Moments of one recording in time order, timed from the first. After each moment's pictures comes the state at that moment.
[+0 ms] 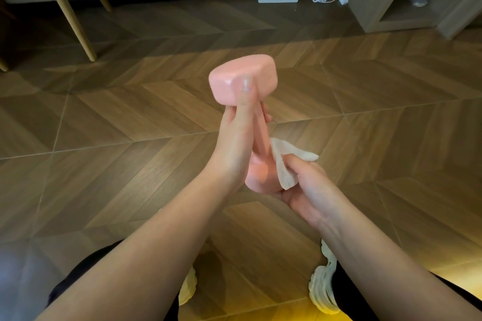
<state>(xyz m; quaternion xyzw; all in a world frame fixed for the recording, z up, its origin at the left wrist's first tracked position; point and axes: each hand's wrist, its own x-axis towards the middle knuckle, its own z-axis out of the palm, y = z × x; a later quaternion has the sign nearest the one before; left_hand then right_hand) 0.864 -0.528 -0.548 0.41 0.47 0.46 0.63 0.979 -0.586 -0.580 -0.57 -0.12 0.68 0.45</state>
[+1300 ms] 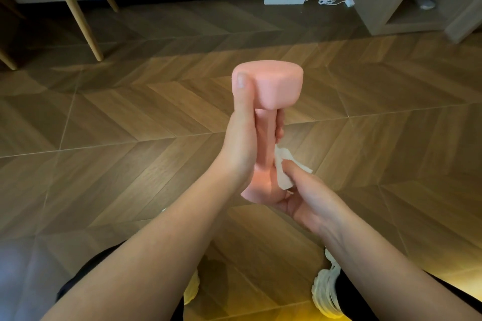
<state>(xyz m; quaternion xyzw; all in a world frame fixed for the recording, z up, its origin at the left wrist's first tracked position) 0.862 -0.525 -0.542 0.42 0.42 0.45 0.67 0.970 -0.588 -0.589 -0.57 -0.08 0.71 0.41</state>
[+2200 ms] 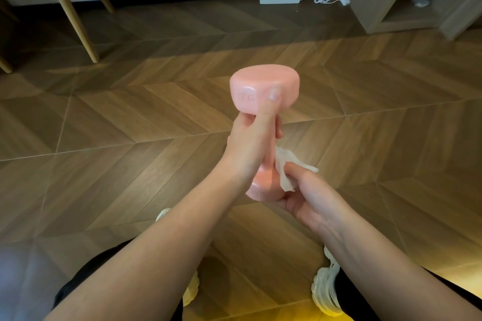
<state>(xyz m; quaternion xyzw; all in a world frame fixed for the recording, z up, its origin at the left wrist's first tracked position) 0.869 -0.529 -0.546 0.47 0.51 0.38 0.61 0.975 -0.589 -0.593 -0.57 -0.04 0.69 0.45</state>
